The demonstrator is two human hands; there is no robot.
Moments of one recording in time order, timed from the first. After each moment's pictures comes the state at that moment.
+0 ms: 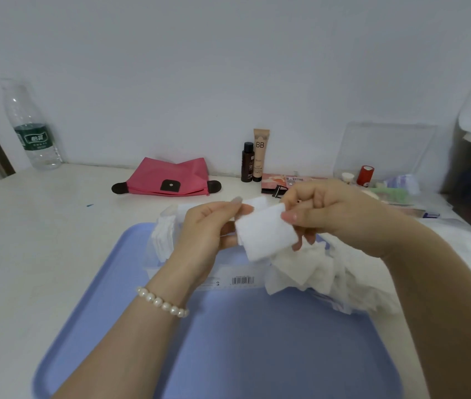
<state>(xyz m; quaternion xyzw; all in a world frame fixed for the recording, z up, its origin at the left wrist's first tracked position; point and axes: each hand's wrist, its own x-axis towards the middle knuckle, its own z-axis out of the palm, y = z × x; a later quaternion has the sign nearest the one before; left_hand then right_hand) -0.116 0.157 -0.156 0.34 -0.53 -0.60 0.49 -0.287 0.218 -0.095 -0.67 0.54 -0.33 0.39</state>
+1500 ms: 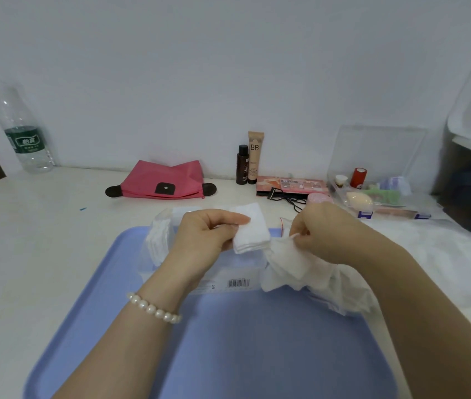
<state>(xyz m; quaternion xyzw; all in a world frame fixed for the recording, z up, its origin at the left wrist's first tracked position) -0.113 0.155 -0.160 0.40 -0.58 -0.55 0.45 -0.288 0.201 -0.119 -0.67 0.74 -0.05 0.06</state>
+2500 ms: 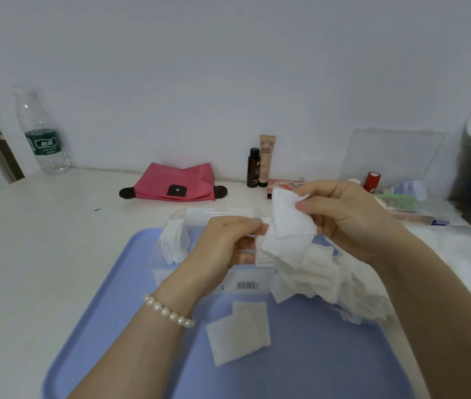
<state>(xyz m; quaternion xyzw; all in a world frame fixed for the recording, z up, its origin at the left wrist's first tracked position) -0.113 0.159 -0.156 0.29 -0.57 -0.65 0.40 -0.282 0.204 -0.108 -0.49 0.51 -0.54 0.45</state>
